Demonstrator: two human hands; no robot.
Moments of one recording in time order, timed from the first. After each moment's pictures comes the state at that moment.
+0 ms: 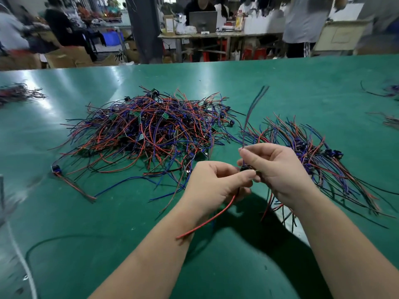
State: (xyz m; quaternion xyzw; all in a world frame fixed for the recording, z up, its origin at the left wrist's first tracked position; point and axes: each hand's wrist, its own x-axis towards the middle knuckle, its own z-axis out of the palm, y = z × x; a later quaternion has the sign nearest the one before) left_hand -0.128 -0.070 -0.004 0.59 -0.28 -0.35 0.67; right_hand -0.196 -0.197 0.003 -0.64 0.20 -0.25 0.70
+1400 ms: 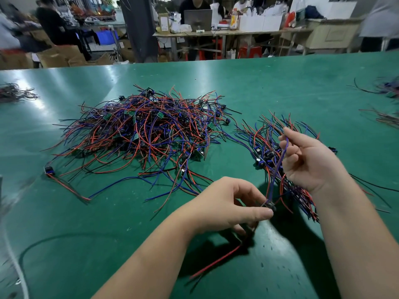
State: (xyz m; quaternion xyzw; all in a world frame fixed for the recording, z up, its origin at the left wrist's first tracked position) left_hand -0.140 -0.063 -0.005 0.63 -0.45 -0.43 0.46; right_hand -0.218 -0.241 0.027 -0.39 0.33 -0.25 0.82
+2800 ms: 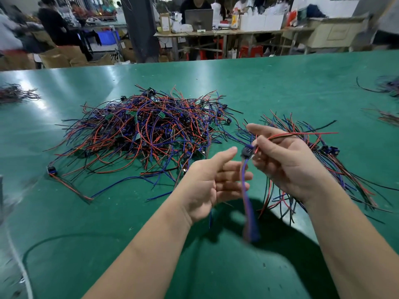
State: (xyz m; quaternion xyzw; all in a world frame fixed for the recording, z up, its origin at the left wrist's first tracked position) left_hand -0.128 -0.064 0.019 0.52 -0.18 -0.49 0.67; right_hand -0.210 -0.207 0.020 -0.54 0.08 -0.22 0.81
